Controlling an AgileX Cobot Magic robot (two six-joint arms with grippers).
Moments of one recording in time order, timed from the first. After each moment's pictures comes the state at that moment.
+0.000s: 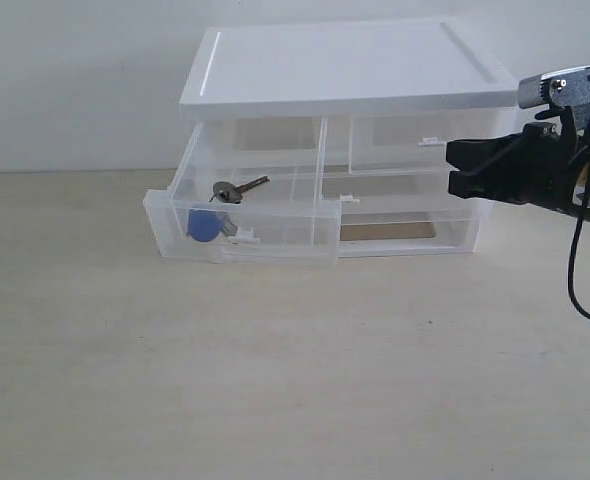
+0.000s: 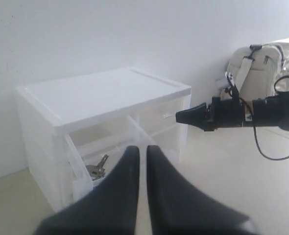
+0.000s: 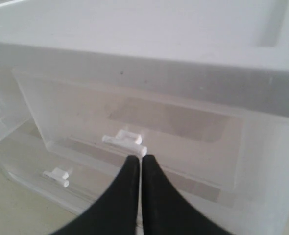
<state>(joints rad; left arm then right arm) -0.68 0.45 -0.49 0.07 0.17 -0.12 0.03 1.79 -0.81 -0.78 -0.83 0.59</state>
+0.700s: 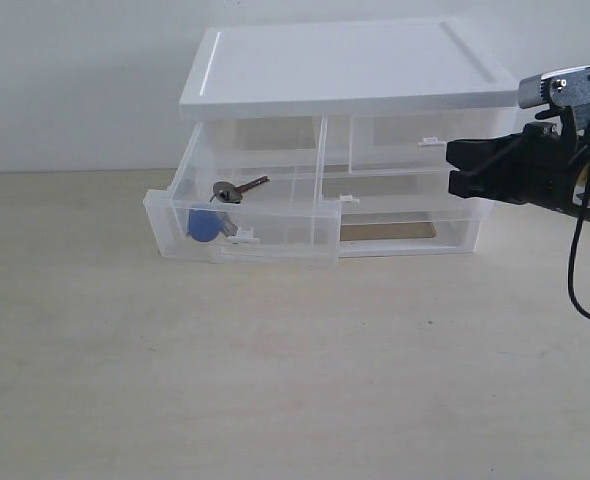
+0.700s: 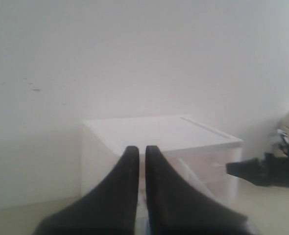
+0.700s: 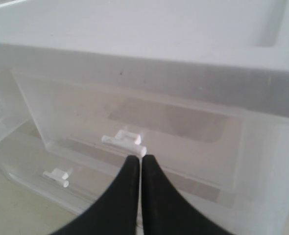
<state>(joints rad) -0.45 0.23 -0.41 0.03 0.12 -0.14 0.03 1.79 -0.81 -0.78 -0.83 0.60</state>
